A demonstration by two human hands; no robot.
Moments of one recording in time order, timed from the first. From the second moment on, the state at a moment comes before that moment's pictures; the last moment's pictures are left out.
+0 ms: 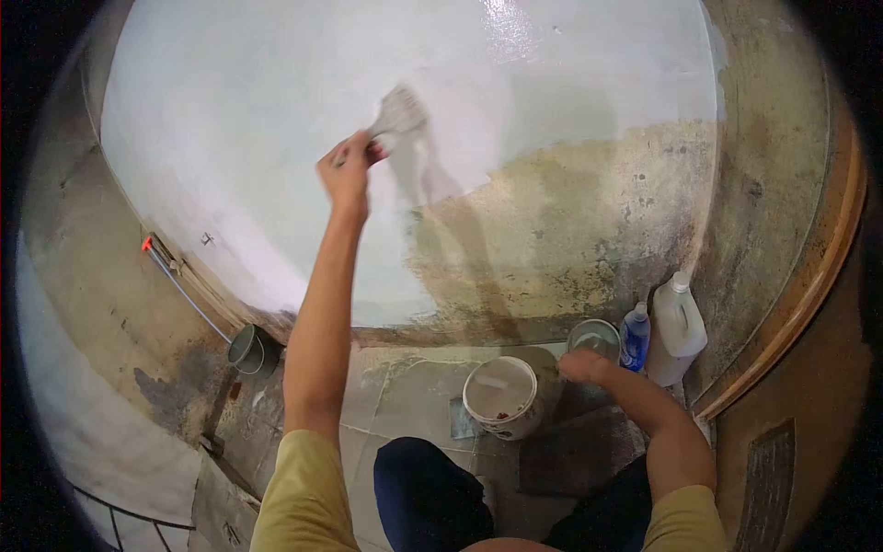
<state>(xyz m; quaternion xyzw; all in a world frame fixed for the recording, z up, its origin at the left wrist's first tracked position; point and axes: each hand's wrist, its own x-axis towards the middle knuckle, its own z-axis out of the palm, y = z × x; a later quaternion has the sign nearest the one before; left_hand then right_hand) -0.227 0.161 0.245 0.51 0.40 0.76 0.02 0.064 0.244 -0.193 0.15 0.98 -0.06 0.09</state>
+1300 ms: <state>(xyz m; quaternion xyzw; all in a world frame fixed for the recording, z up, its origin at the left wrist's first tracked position) -0.260 0.148 0.188 0.43 0.49 0.72 -0.25 0.074 0.243 -0.211 0.15 0.98 -0.07 0.07</state>
